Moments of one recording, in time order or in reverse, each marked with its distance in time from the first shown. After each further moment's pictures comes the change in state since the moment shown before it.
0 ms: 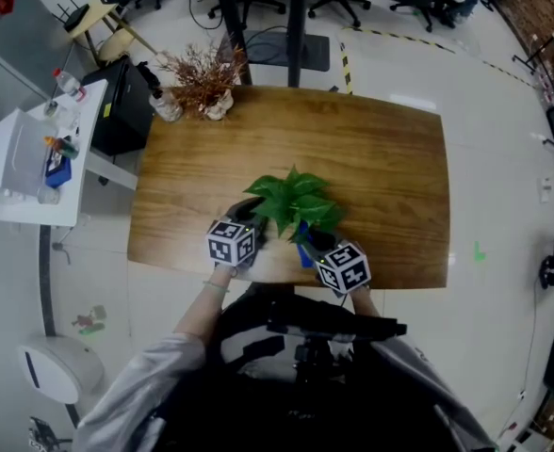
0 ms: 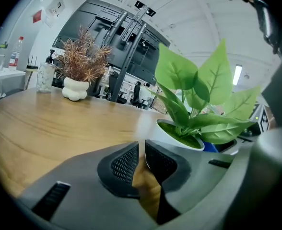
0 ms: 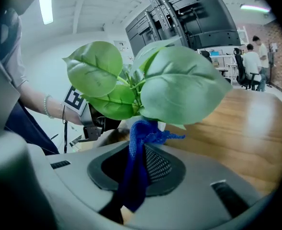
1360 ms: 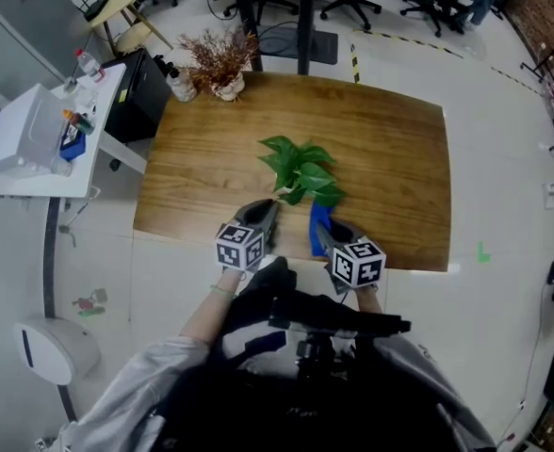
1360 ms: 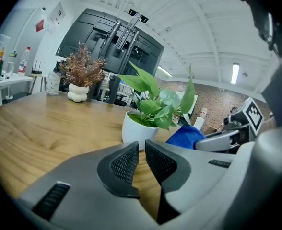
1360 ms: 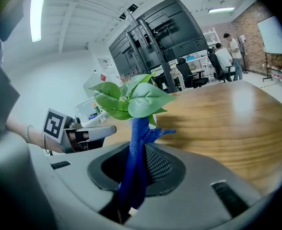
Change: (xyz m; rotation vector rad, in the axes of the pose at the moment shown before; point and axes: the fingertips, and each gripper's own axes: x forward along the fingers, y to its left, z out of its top) left arm -0.056 -0.067 -0.031 0.007 -0.037 0.028; right arm -0.066 0.002 -0.021 0.211 -0.162 -0.112
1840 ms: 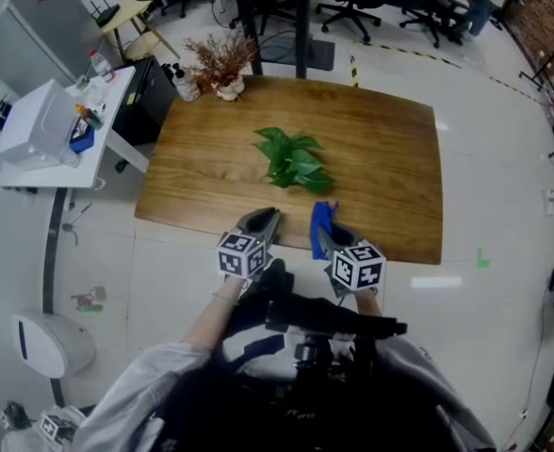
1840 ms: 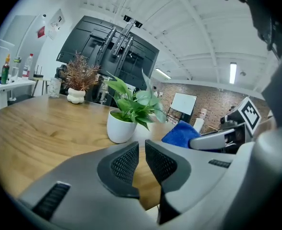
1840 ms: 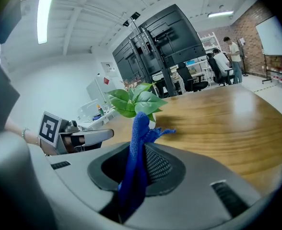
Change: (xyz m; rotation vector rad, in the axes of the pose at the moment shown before) left arm -0.035 -0.062 -0.020 0.011 -0.036 0.012; right arm -0.053 0.006 -0.022 -0.017 -0.050 0.016
